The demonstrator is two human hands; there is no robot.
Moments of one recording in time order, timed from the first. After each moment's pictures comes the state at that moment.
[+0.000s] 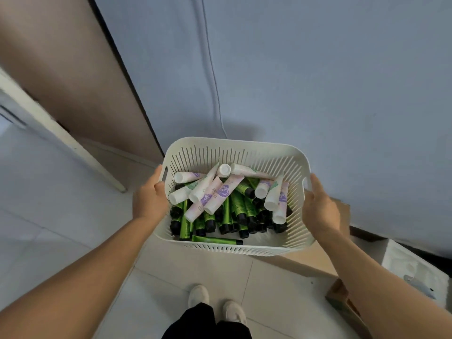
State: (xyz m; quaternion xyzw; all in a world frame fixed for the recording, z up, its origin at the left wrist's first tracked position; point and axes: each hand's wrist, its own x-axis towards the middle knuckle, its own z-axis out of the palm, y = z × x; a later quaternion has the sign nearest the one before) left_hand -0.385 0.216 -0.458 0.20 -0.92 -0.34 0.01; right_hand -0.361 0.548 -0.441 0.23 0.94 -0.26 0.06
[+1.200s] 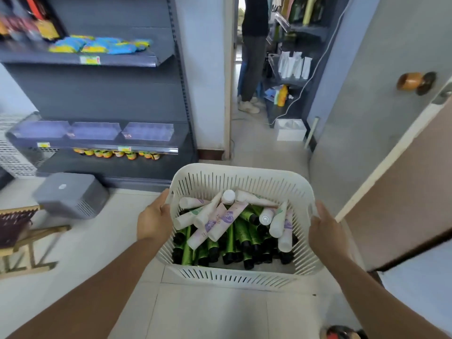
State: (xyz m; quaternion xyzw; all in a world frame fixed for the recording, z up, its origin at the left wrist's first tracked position) left_hand 0.065 -0.097 -0.369 0.70 -0.60 -0.30 0.27; right_hand -0.255 0.017 -0.381 -0.42 0.87 -0.21 0.13
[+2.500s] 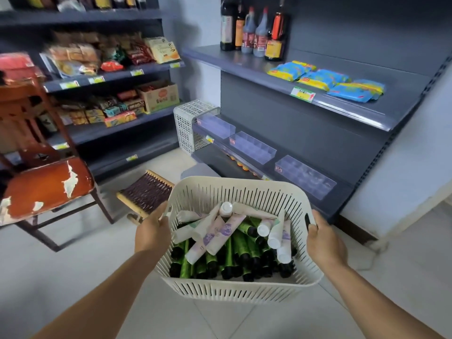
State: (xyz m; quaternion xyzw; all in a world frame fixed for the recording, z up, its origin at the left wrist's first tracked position) left_hand 0.405 -0.287 -0.367 0.87 -0.26 -0.19 0.37; right_hand 0.109 -0.439 -0.373 -0.70 0.67 -0.13 0.20
